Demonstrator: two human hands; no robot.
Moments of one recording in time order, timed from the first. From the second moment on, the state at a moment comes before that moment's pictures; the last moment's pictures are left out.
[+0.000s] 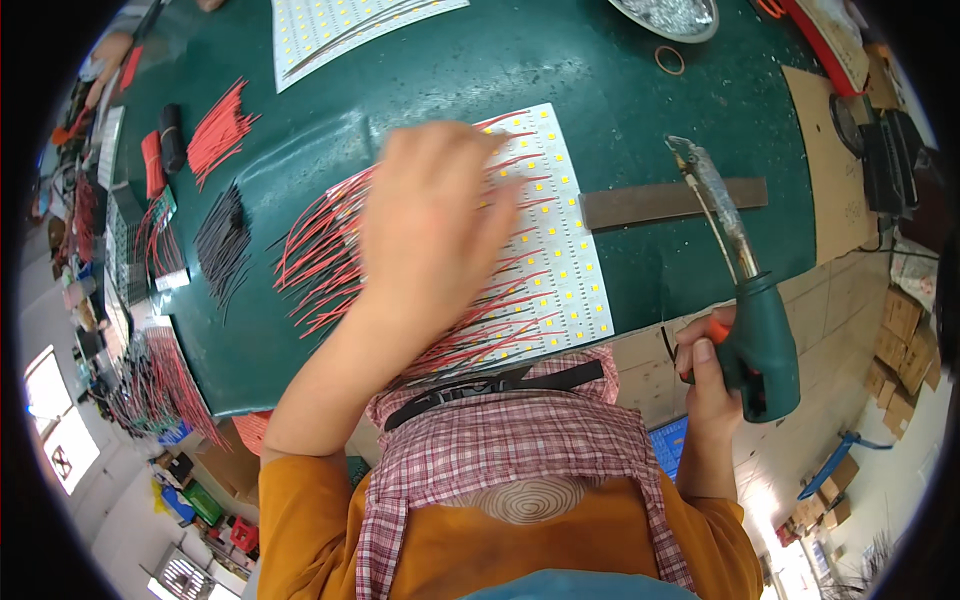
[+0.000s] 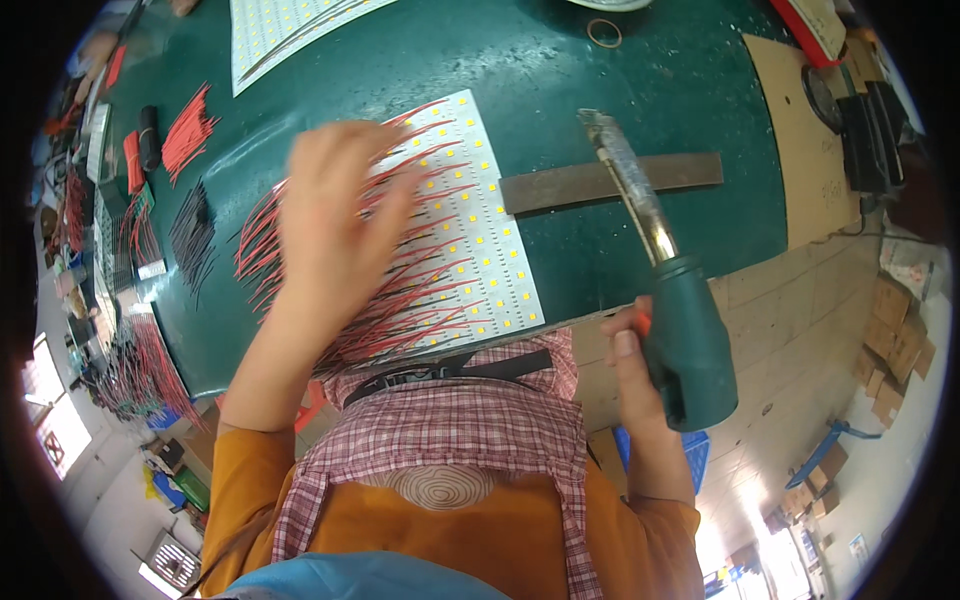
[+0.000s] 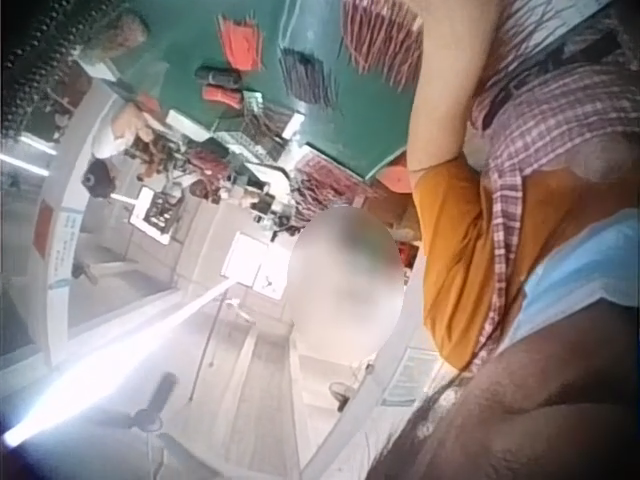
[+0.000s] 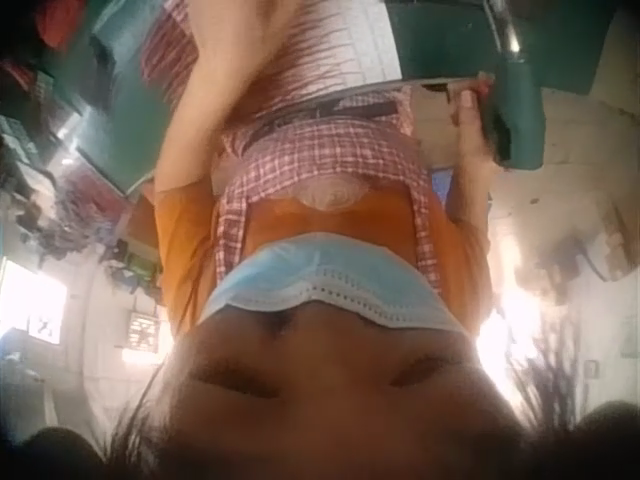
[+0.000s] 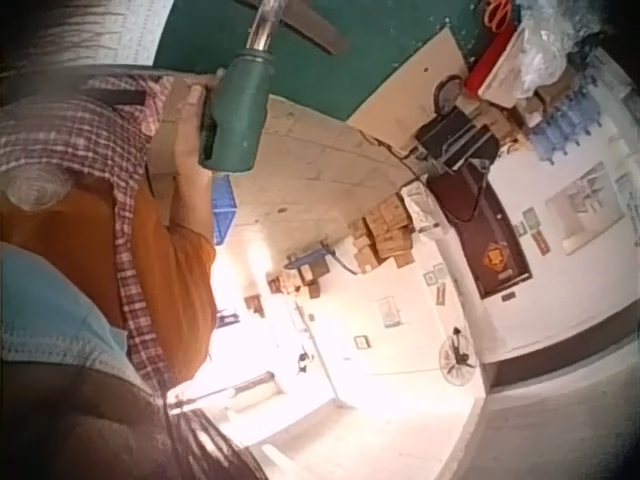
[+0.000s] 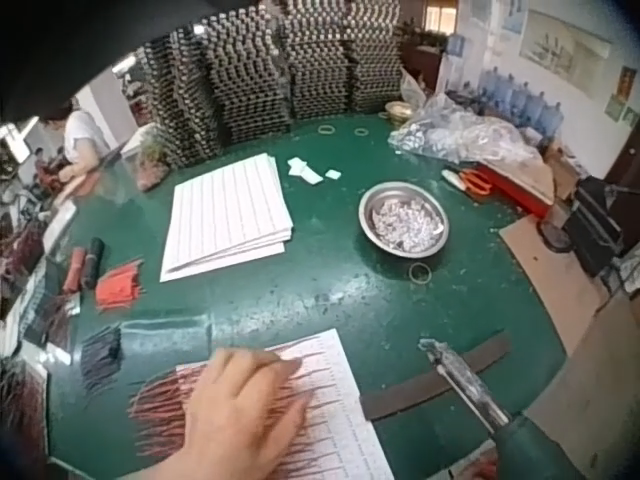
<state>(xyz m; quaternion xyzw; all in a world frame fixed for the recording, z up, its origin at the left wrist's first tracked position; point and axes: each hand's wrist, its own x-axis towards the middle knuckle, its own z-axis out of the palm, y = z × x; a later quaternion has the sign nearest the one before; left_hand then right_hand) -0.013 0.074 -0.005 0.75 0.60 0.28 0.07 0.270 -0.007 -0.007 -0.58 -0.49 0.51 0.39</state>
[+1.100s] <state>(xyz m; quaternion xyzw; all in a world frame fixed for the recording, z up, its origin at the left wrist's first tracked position) -0.276 0.014 -0.014 0.63 0.78 0.02 -0.06 0.252 -0.002 -0.005 -0.52 -0.52 0.53 0.42</state>
